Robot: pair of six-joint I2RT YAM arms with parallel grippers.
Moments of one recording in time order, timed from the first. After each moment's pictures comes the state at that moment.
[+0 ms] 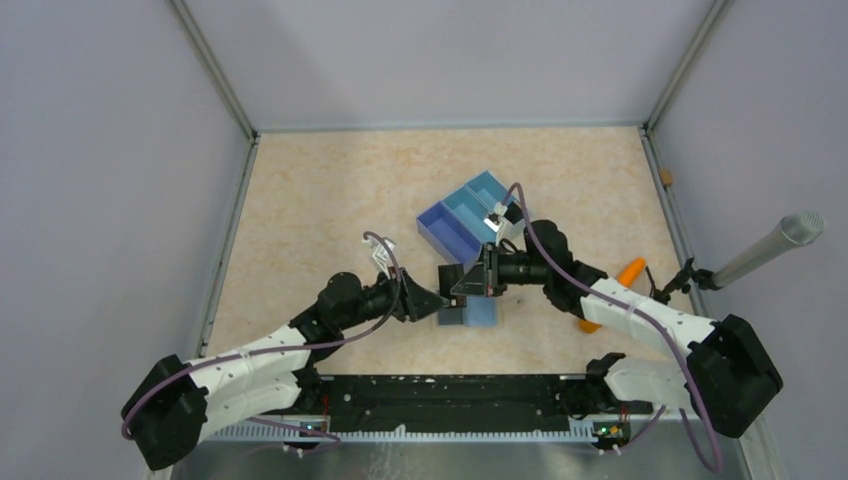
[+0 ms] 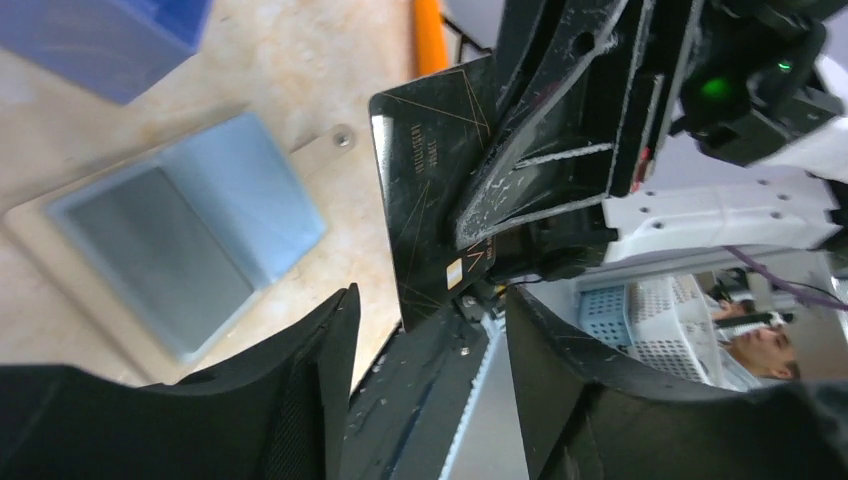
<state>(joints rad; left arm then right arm) -0.80 0.90 0.26 0.55 0.34 -0.95 0.67 1.16 0.61 0.16 -0.69 0.78</state>
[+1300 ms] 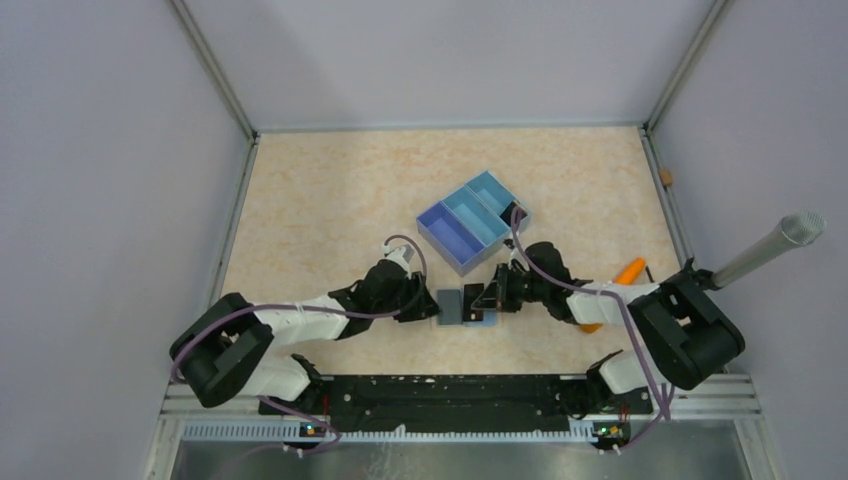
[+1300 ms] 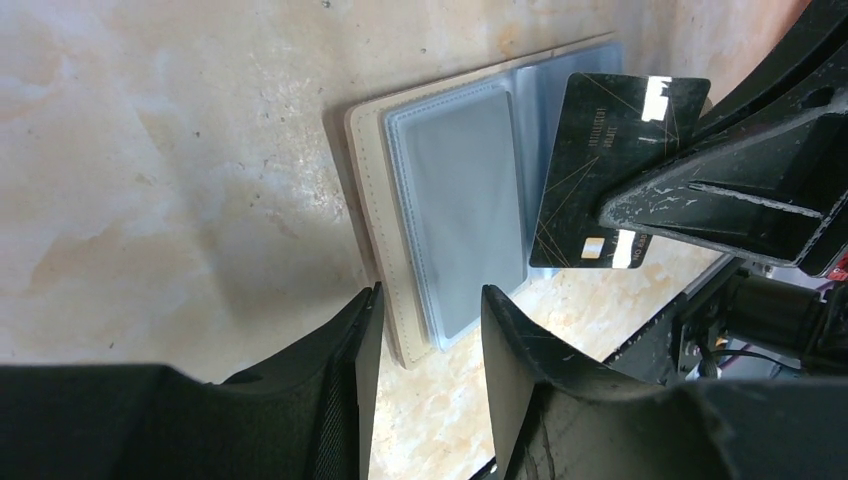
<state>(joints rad) -0.81 1.33 0.43 0.21 0.13 -0.89 0.53 1.40 0.39 0.33 -0.56 0.77</state>
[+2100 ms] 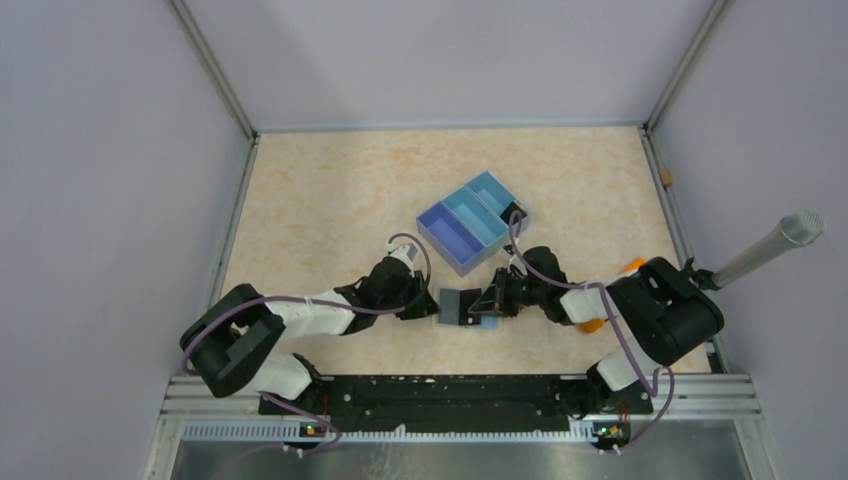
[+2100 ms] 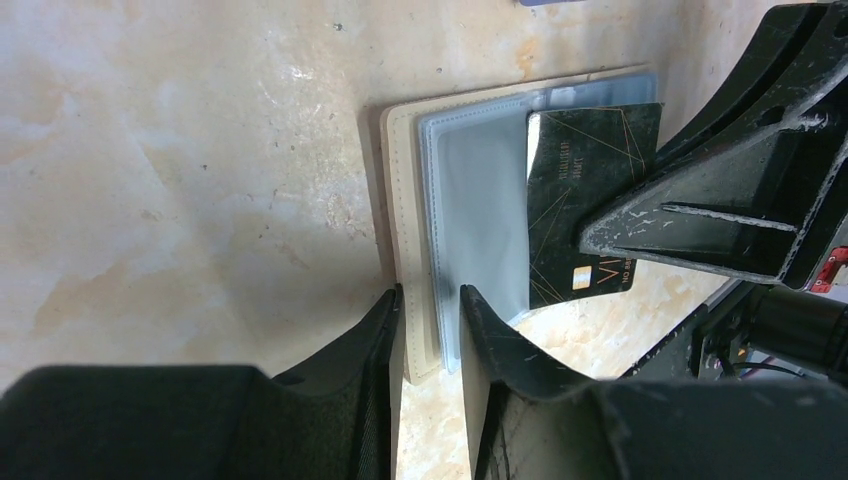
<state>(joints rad) -0.80 1.40 0.46 0.22 0.13 -0.86 0.53 1.55 0.35 0.49 -0.61 0.89</state>
